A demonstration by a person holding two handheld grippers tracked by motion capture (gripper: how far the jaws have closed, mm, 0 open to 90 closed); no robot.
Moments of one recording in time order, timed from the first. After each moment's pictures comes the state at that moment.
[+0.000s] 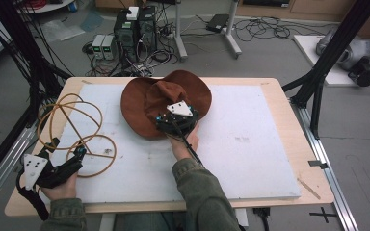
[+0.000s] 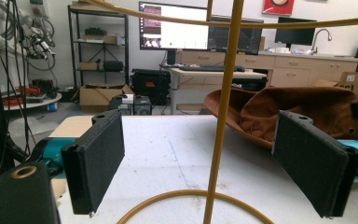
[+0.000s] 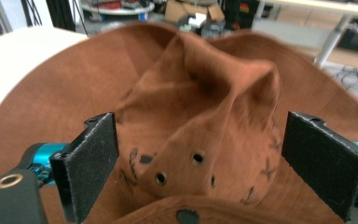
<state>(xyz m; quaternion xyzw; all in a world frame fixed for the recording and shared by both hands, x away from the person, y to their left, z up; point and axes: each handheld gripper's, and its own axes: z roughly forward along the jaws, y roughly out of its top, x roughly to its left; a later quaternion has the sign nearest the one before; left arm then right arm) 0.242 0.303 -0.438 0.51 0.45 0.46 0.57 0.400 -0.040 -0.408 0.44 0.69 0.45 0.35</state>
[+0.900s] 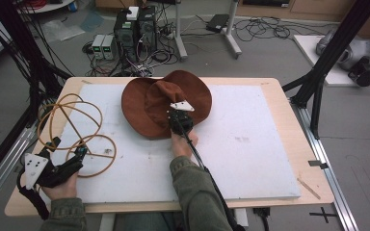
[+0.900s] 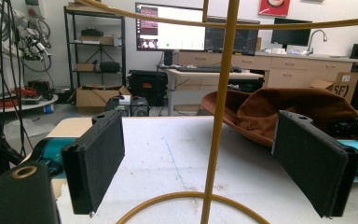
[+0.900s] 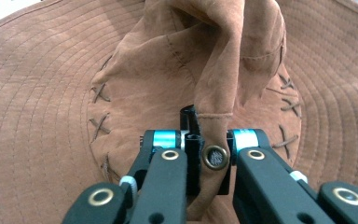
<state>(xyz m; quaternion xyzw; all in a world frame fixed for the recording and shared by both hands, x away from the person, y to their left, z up) 0.244 0.303 -0.437 0.51 0.45 0.45 0.58 0.433 -0.044 -0.436 0.50 0.70 0.43 0.29</state>
